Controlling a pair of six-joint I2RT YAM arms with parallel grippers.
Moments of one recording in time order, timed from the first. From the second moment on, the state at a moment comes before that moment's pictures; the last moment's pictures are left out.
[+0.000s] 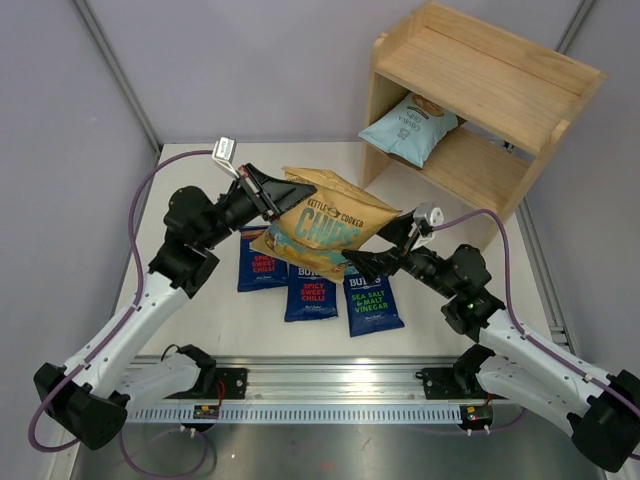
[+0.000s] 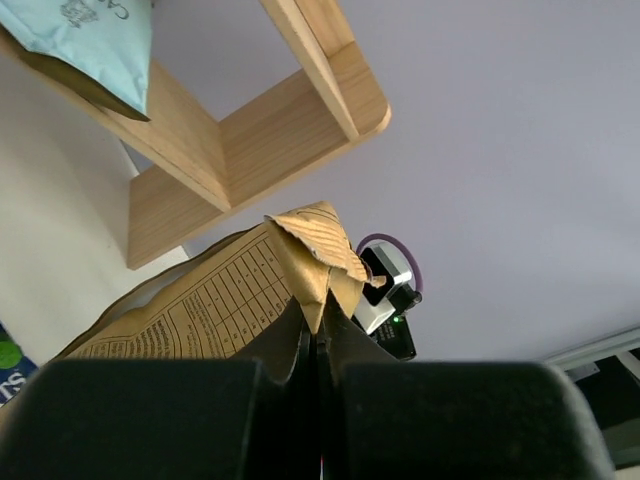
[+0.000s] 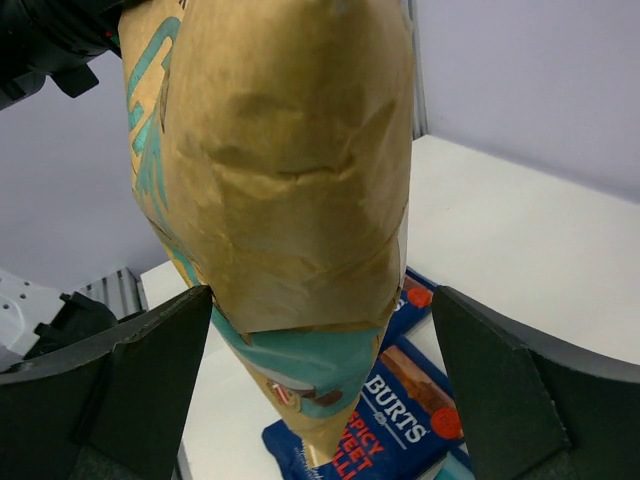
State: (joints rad) left arm -0.53 1.01 1.00 0.19 0.42 -1.15; right arm 0.68 0.83 0.51 0.57 -0.30 0.32
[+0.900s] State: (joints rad) left arm -0.70 1.08 1.18 0.20 0.51 -0.83; right arm 0.68 0.72 0.60 0.48 -0.51 0.28
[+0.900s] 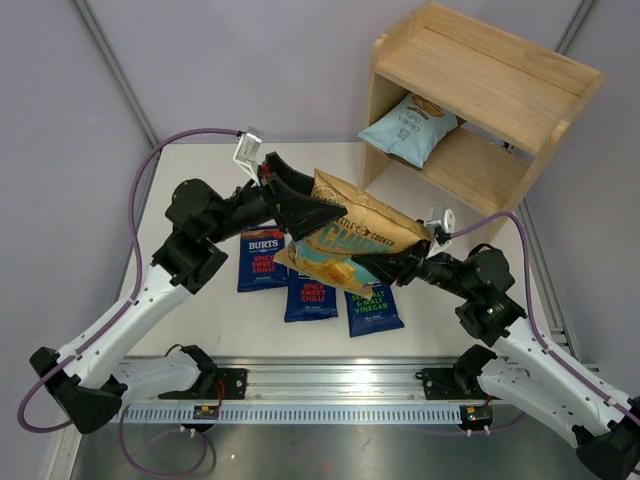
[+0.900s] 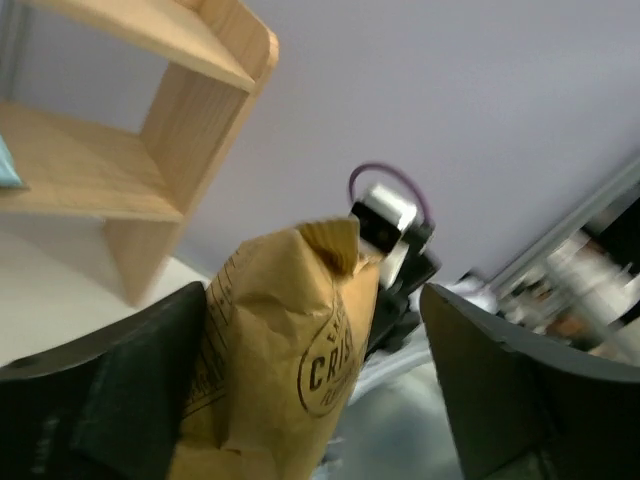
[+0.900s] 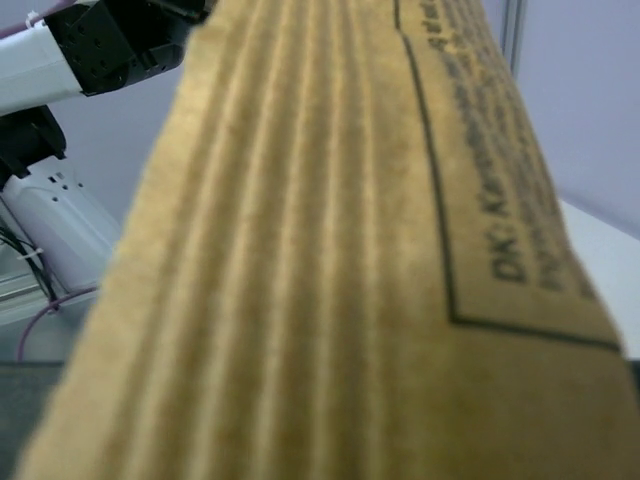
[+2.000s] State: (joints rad) left arm -0.71 1.03 1.04 0.28 0.68 -0.45; right arm 0.69 0.52 0.91 -0.18 -0.35 0.42
